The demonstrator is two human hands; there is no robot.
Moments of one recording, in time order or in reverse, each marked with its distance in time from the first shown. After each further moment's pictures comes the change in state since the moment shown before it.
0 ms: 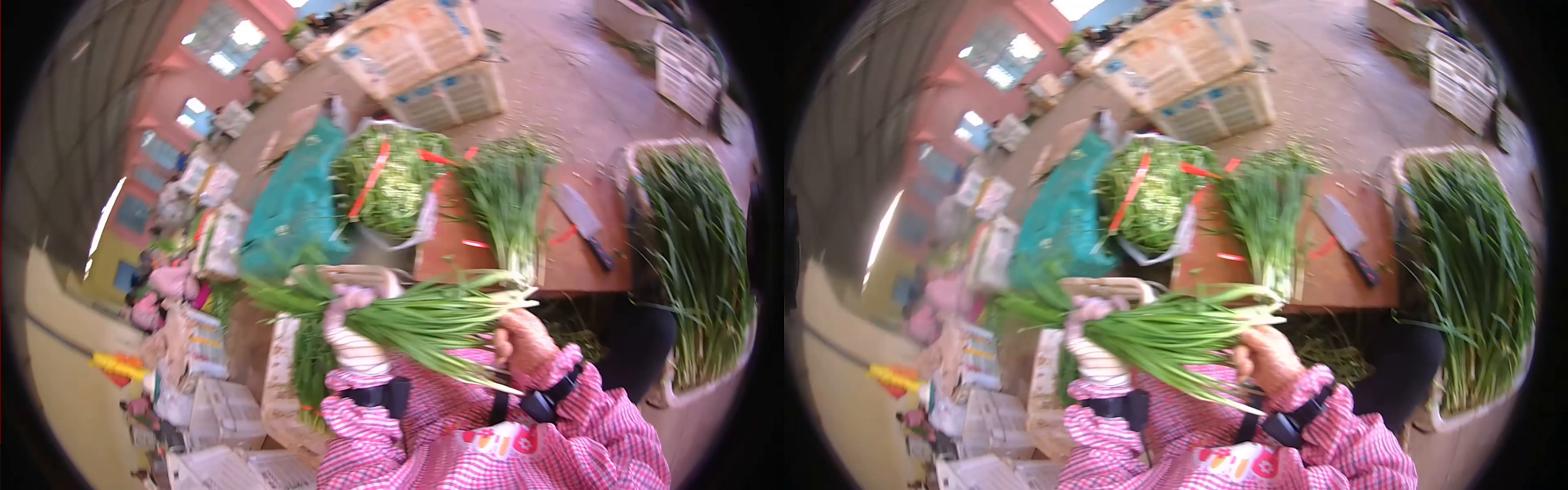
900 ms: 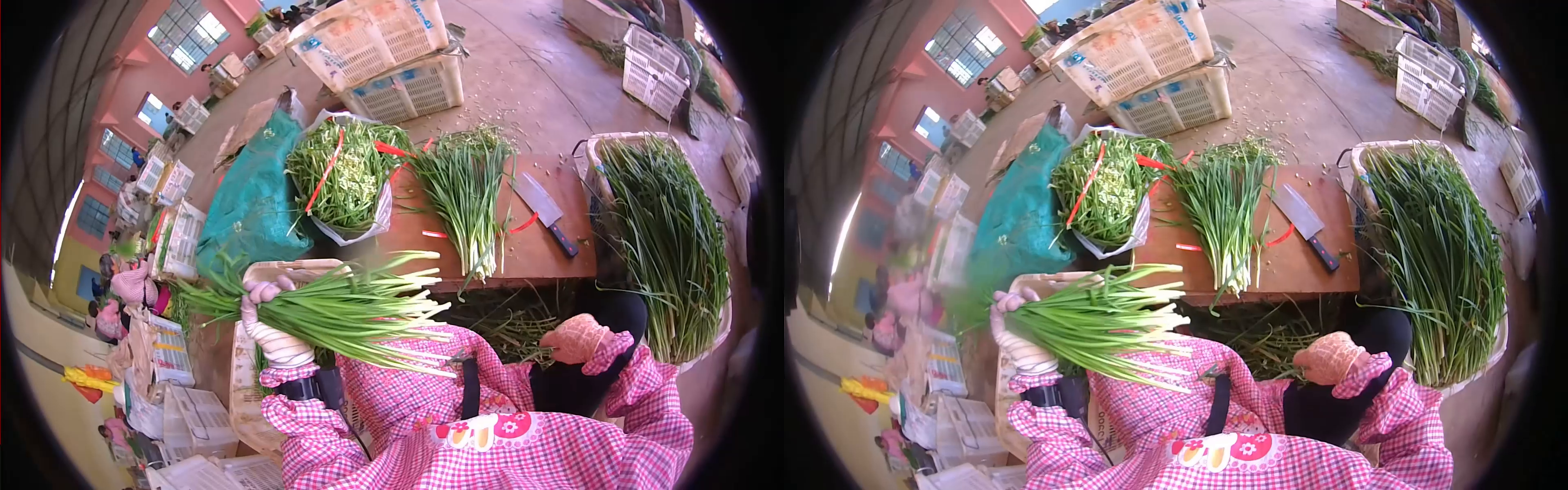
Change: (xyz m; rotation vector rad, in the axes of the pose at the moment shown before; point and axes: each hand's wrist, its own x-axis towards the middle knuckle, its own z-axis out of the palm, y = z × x) left_hand 0.020 0.062 -0.033 -0.100 -0.180 0.069; right_hand -0.092 -0.090 -0.077 -2.244 -0.346 0.367
